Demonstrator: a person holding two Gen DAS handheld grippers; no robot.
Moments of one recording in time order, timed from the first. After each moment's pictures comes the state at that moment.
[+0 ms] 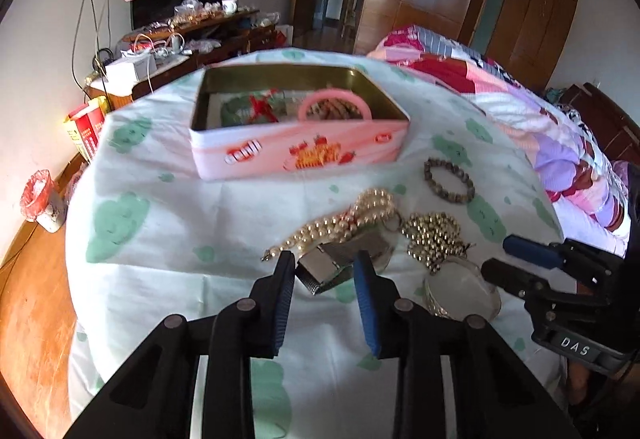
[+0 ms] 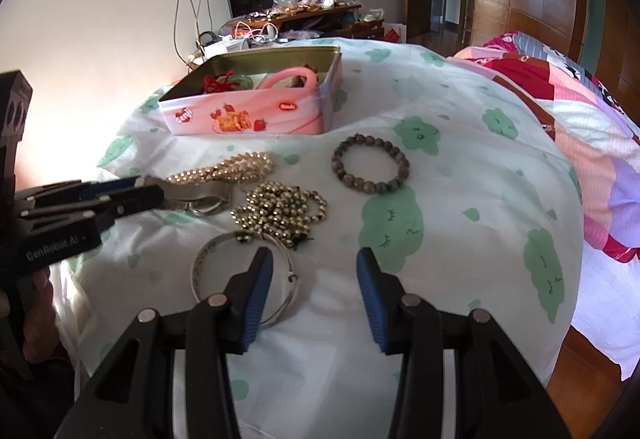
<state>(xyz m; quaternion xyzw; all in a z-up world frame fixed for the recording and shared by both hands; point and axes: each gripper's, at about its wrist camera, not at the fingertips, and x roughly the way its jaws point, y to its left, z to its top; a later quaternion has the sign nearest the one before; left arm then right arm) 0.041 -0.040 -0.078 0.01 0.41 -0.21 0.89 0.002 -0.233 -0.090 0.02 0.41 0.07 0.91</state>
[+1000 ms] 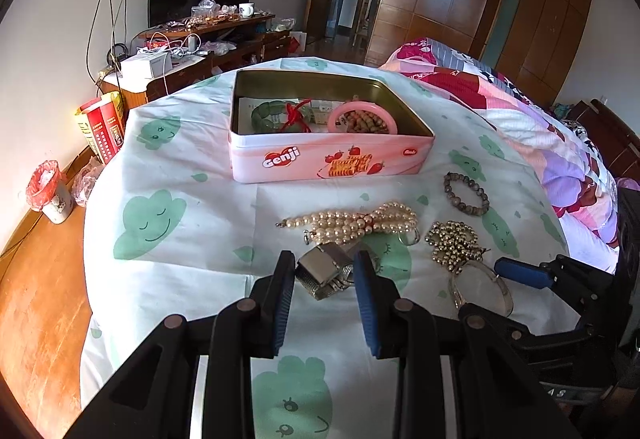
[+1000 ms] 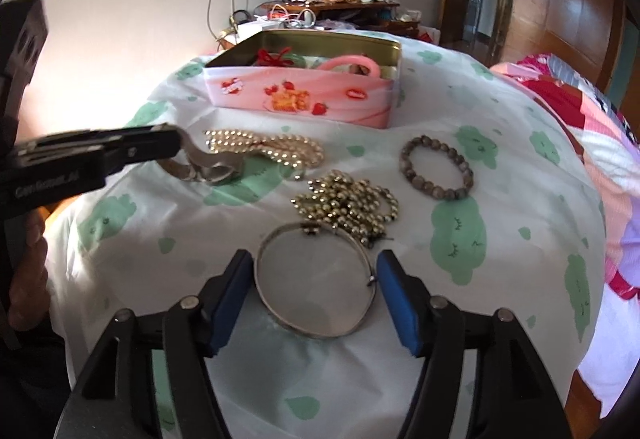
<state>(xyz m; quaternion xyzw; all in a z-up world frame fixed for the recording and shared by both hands) 0.045 -0.015 -0.076 -0.01 0.40 -0.19 0.89 0.008 -0.195 -0.100 -0.03 0.42 0.11 0.90</state>
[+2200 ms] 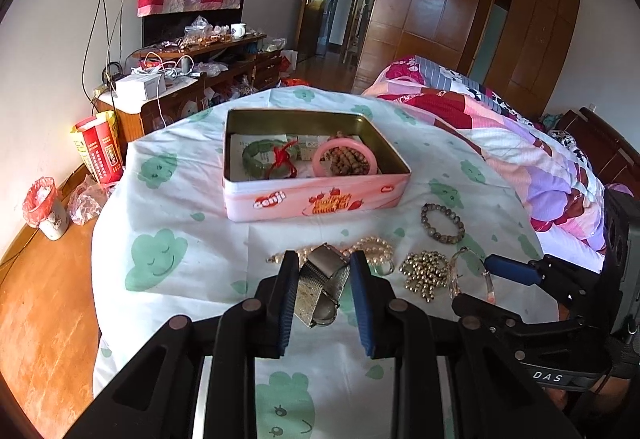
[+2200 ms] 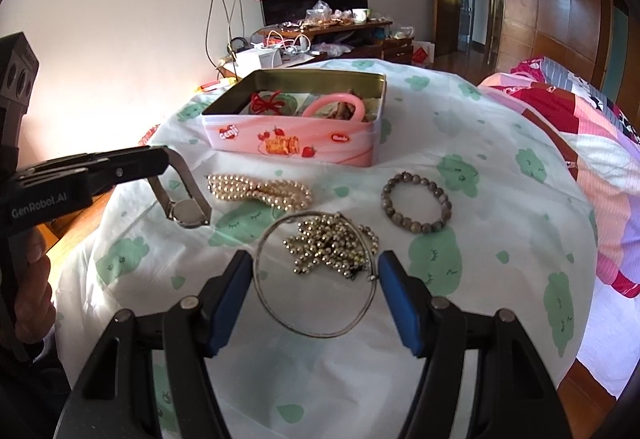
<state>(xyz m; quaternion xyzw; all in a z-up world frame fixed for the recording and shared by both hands) 0.041 -0.014 -0.041 -0.02 0.37 -0.21 0.91 0.009 -0.208 -0.071 0.00 0.39 0.12 0.92</state>
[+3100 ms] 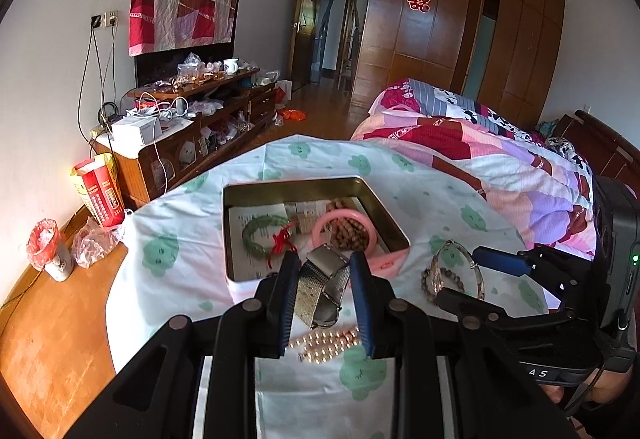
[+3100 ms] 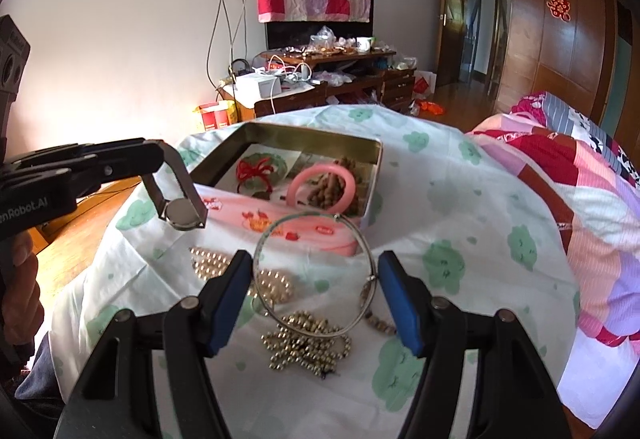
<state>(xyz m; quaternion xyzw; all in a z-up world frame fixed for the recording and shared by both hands) 0.081 -0.025 0.007 0.00 0.32 -0.21 0.92 0.059 -0.211 -0.030 -0.03 0.34 0.12 0.93</state>
